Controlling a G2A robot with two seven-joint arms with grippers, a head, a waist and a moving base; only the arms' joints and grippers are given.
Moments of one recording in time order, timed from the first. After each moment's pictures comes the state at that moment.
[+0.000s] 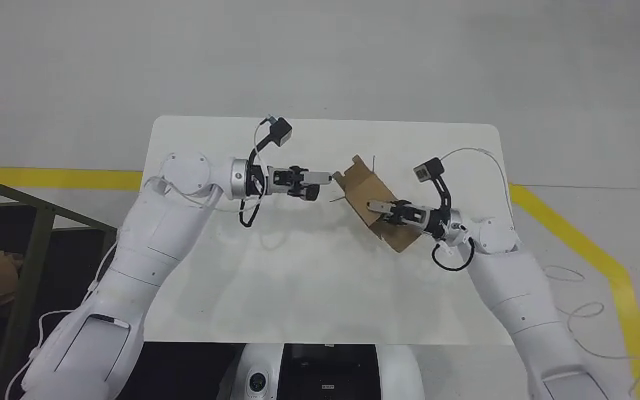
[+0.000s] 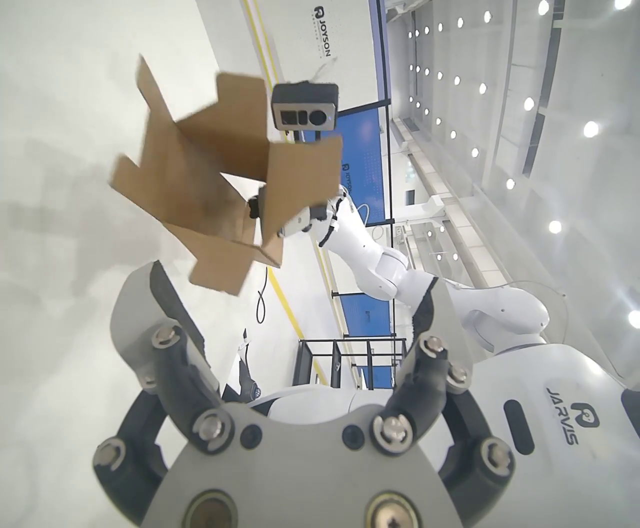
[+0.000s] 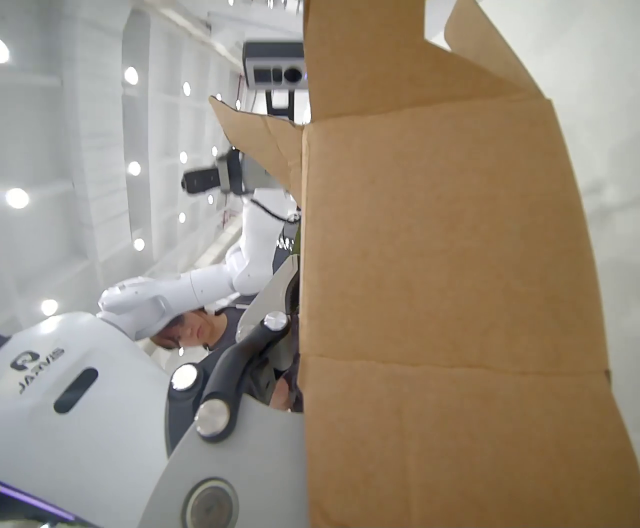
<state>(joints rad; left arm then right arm) 0.88 -1.09 -1.10 -1.34 -0.34 -0.21 -1.20 -1.03 -1.20 1.13 -1.13 0.49 -0.61 1.22</state>
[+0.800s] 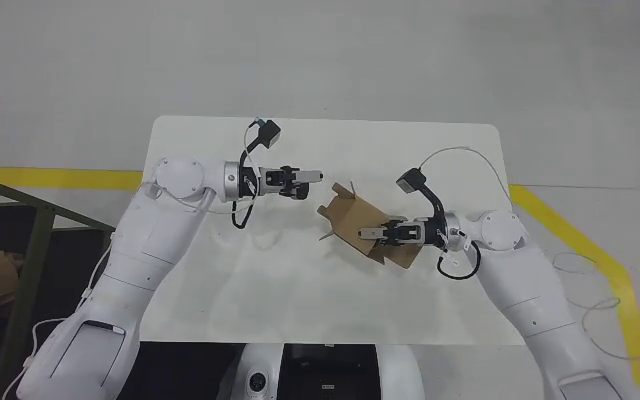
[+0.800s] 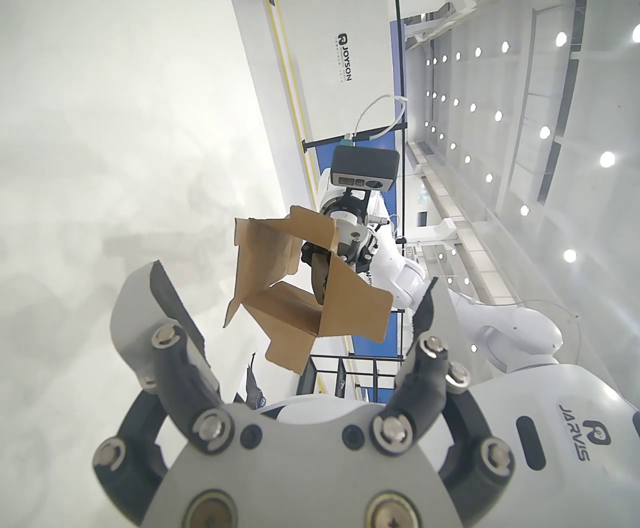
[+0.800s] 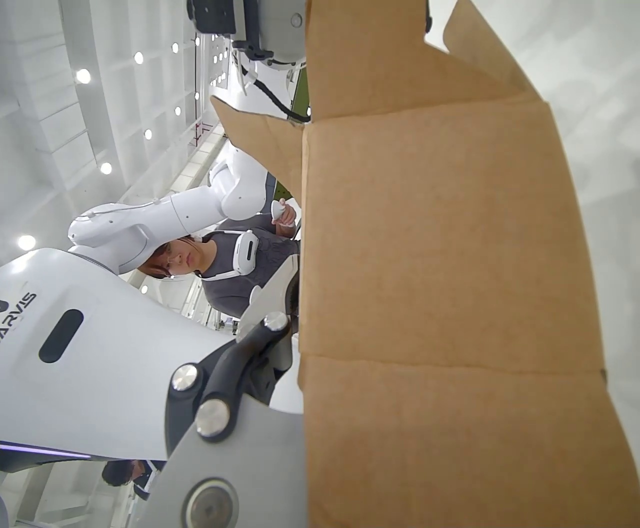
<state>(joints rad) 0.91 -1.07 -1.12 -1.34 -0.30 -0.20 -1.17 -1.03 -1.12 1.07 -1.29 0.46 -0.50 1.32</state>
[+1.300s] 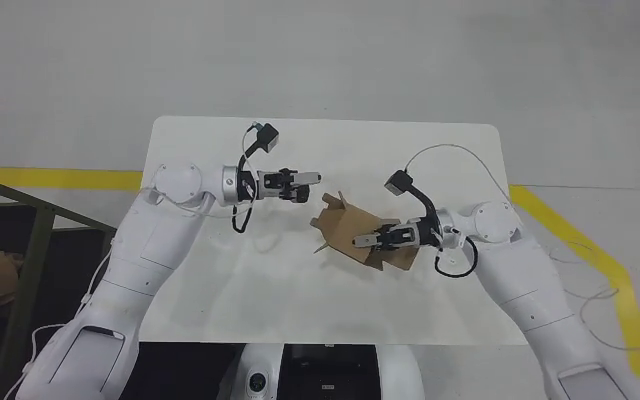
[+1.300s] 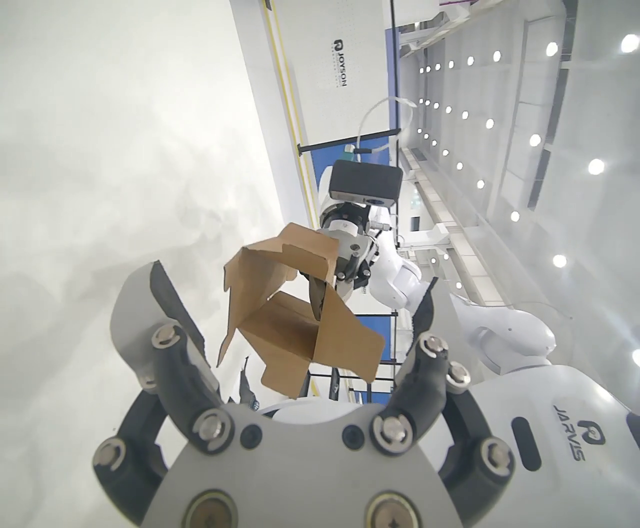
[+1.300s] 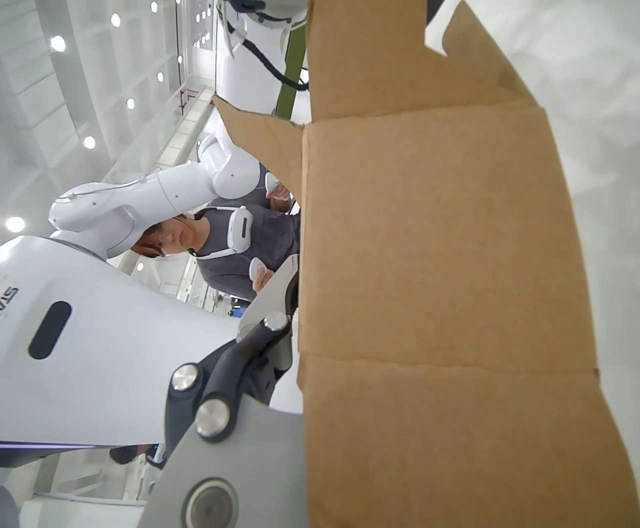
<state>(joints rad) 0.94 -1.07 -1.15 -1.35 -0.36 -0.21 -1.18 -0.95 -1.12 0.99 -1.30 0.48 -0.42 1.40</state>
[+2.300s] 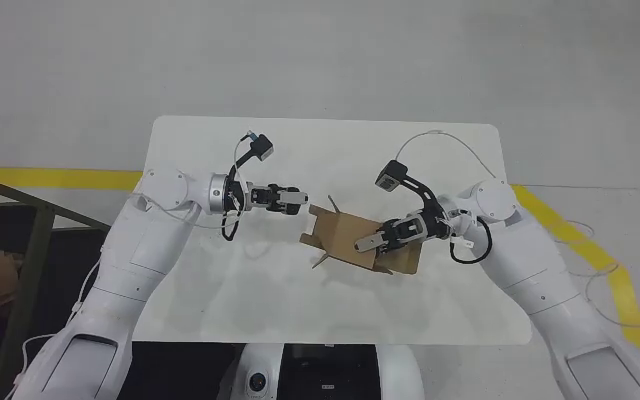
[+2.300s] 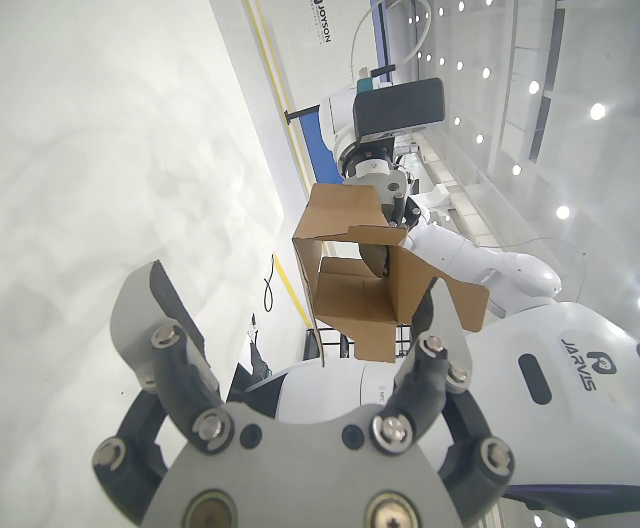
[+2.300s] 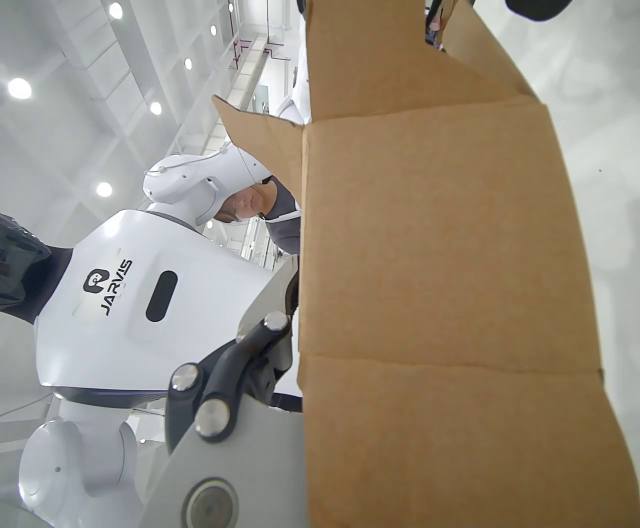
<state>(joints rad) 0.99 -1.05 -1.19 -1.38 -0.35 -0.31 -1.31 -0.84 -1.09 0.88 -1.31 0.73 -0.28 1.54</state>
